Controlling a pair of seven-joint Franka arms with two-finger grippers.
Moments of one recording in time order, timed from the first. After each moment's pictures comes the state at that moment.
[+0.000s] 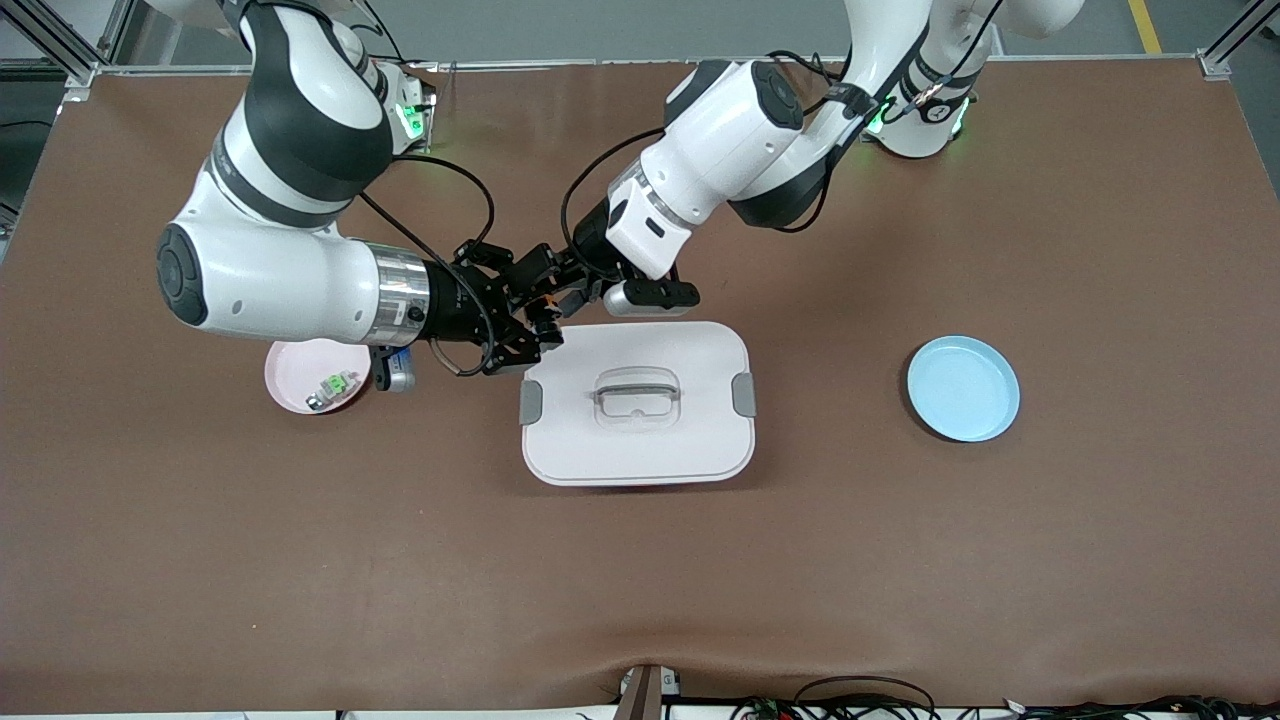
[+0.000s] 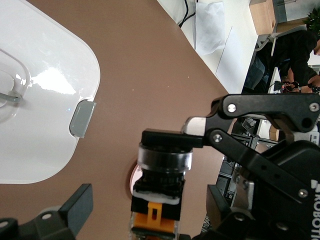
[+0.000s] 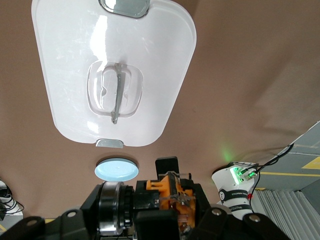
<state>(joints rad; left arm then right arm) -0.68 0.45 -0.20 -1.54 -0.55 2.75 -0.86 0.43 0.42 -0.05 -1.33 0.74 1.71 1.58</state>
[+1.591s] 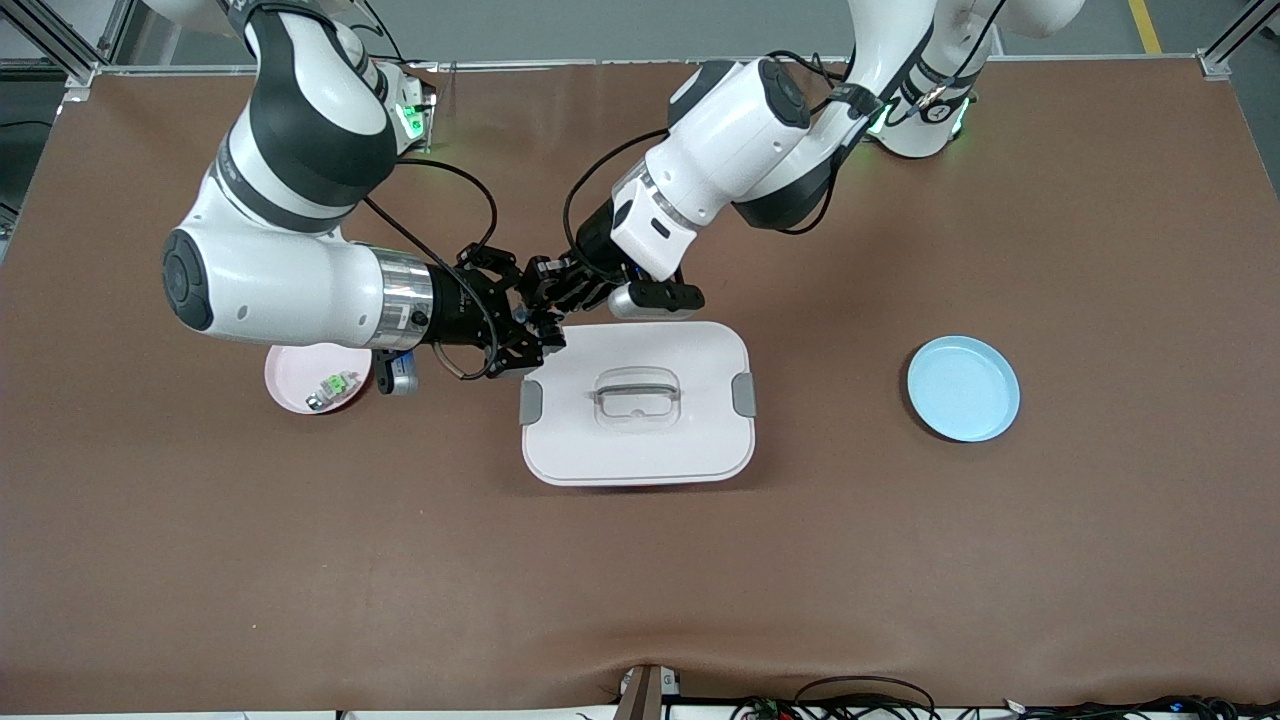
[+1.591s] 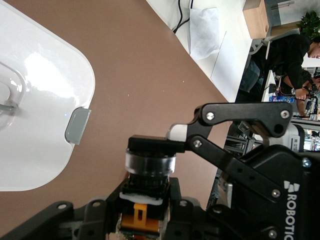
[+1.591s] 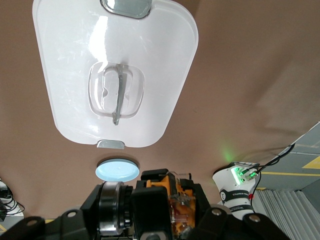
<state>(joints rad) -0.67 0.45 -0.20 -1.52 -0.55 2.75 -0.85 0.43 0.43 -0.05 -1.32 0.74 1.71 1.58</state>
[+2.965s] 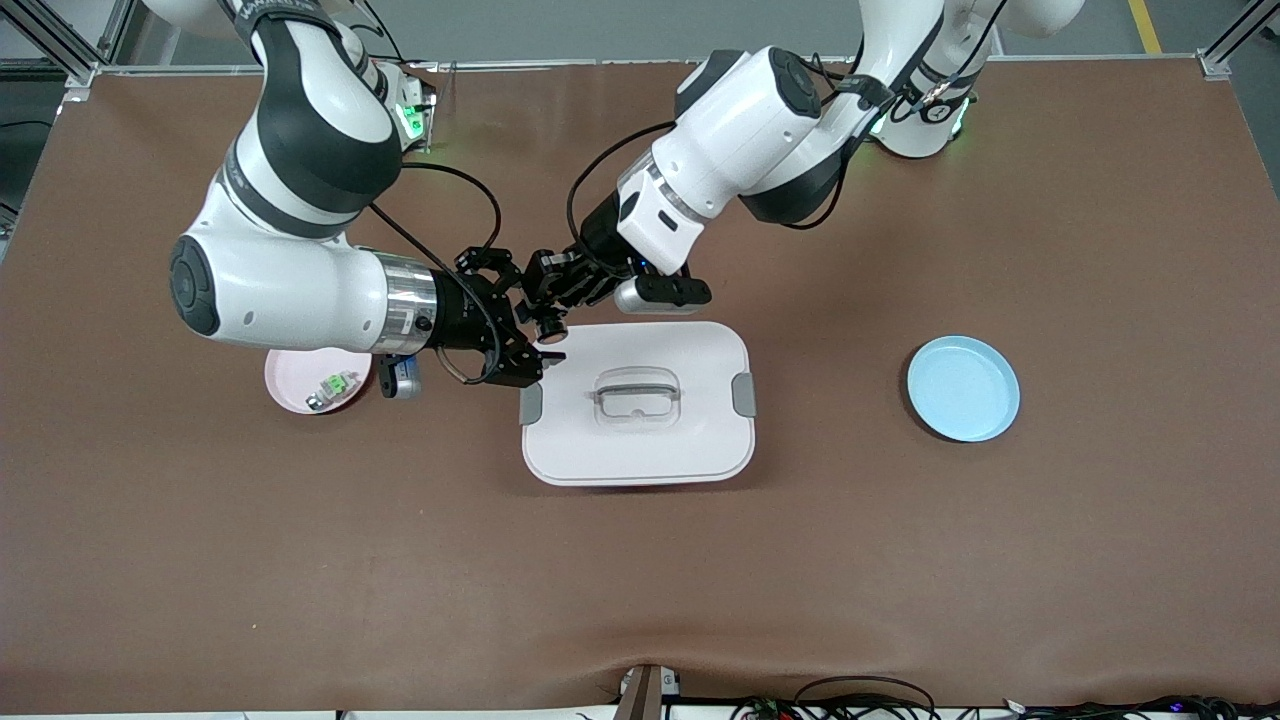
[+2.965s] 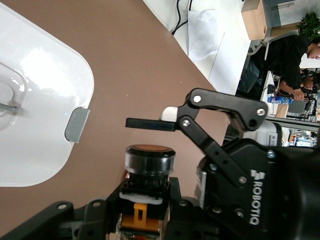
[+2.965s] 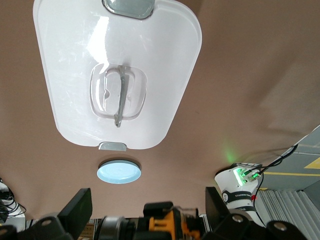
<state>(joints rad) -0.66 0.42 -0.19 -1.52 -0.55 2.70 -0.86 0.44 0.44 -0.05 -1.32 0.74 1.73 1.58</state>
